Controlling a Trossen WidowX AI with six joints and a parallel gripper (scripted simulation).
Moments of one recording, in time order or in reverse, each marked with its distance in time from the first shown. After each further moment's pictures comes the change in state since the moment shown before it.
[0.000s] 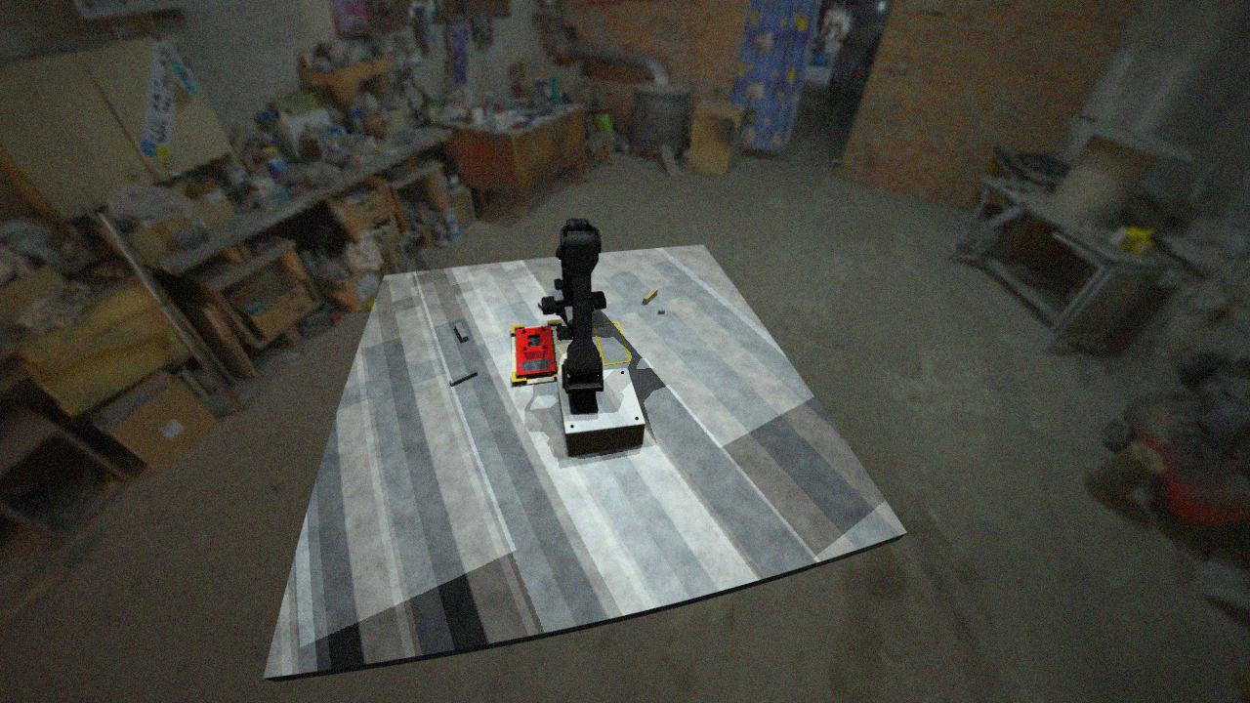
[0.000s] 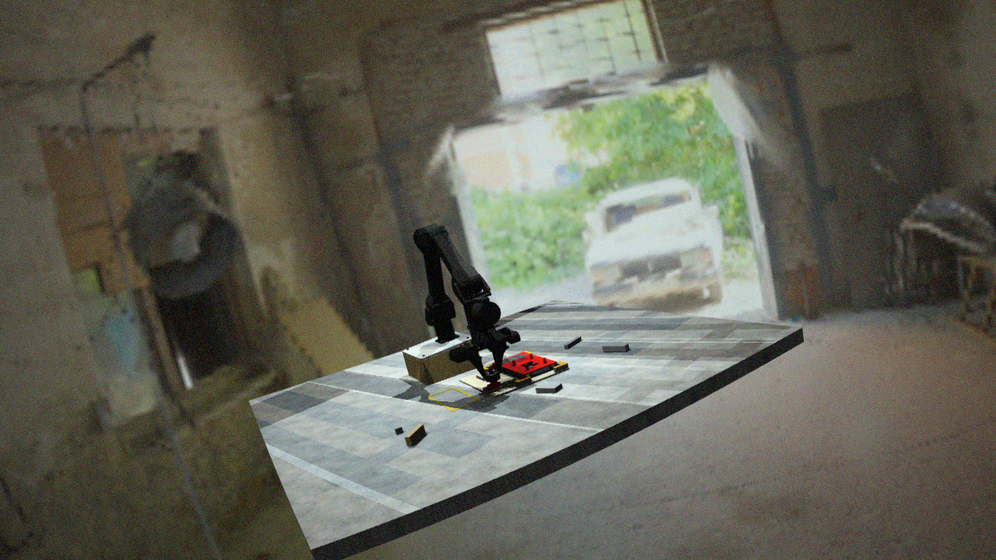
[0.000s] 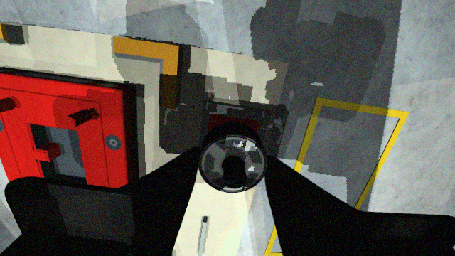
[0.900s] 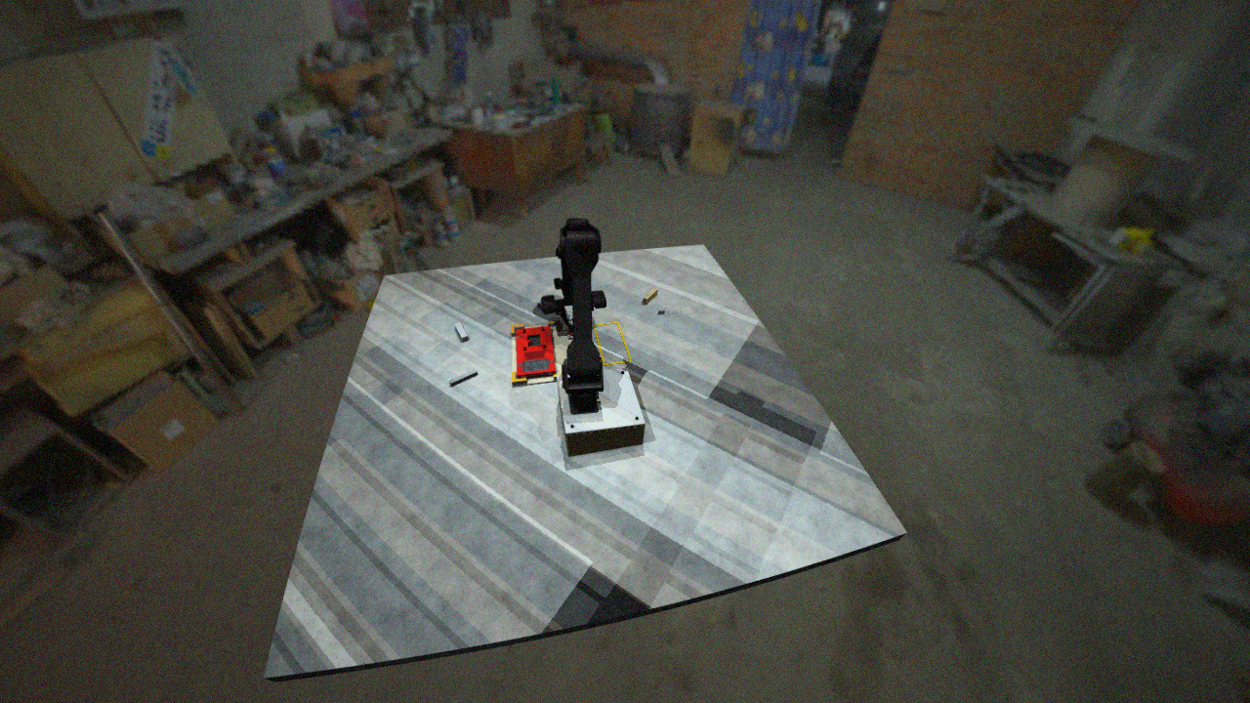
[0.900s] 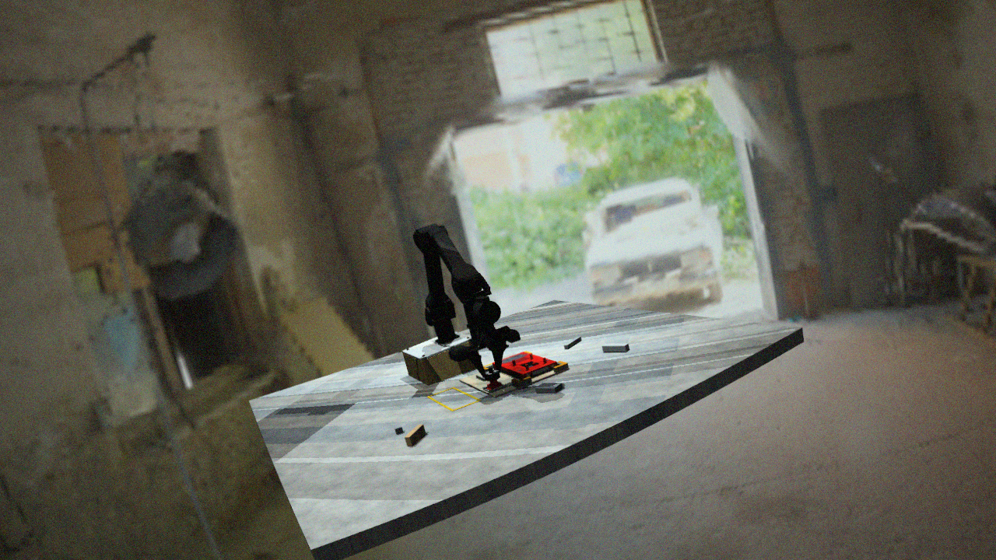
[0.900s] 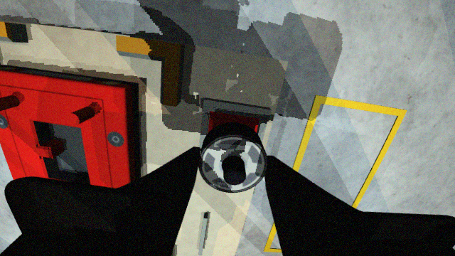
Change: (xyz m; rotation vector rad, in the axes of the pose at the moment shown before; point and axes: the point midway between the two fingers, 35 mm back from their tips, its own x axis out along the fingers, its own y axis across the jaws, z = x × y) arm -0.005 0.000 0.000 -0.001 0.002 0.000
